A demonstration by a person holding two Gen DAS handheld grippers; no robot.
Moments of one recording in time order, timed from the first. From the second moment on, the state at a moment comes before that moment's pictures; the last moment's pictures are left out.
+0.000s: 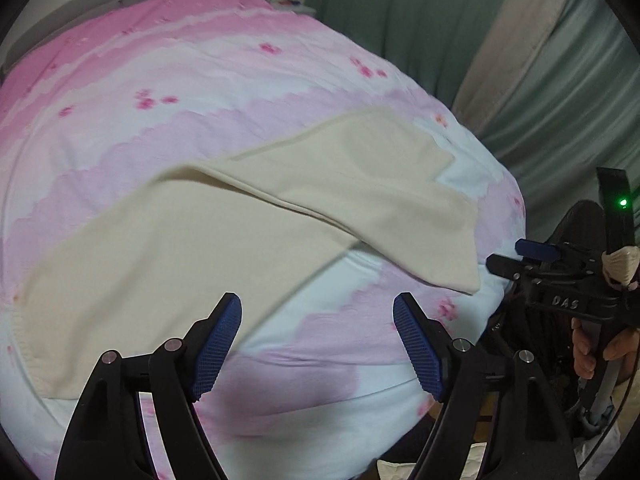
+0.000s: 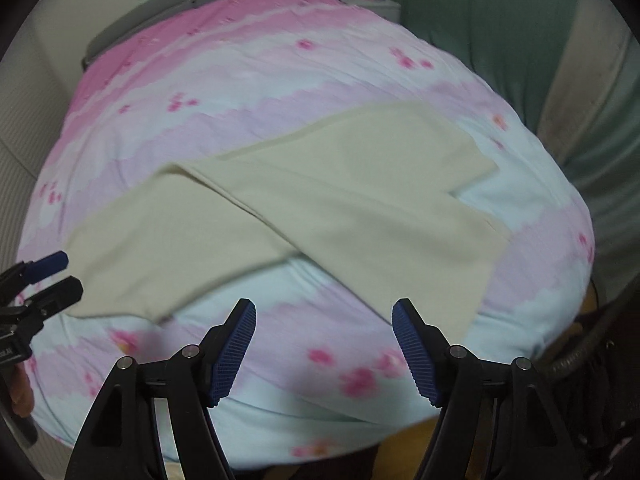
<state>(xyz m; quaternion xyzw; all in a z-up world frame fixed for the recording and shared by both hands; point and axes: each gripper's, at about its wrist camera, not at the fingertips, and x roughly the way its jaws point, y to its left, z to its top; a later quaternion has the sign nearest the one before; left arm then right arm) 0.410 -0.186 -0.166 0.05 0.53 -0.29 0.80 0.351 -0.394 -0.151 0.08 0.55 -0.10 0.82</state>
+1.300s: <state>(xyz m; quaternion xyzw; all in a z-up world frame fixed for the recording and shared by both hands) 0.451 -0.358 -0.207 0.23 0.50 -0.33 0.76 0.387 -0.551 -0.192 0.03 0.58 -0.06 0.81</state>
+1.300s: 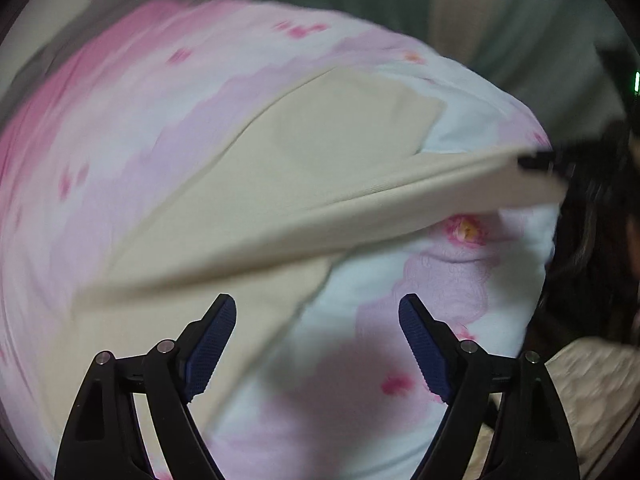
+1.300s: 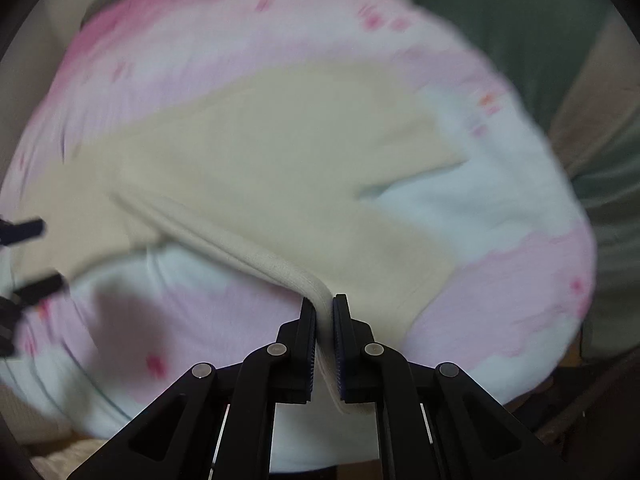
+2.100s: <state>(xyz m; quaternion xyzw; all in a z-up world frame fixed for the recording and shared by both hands) 0.651 -0.525 -0.211 0.32 0.49 -0.38 0.71 0.564 -0.666 -0.138 0.13 0.51 -0.05 0.85</state>
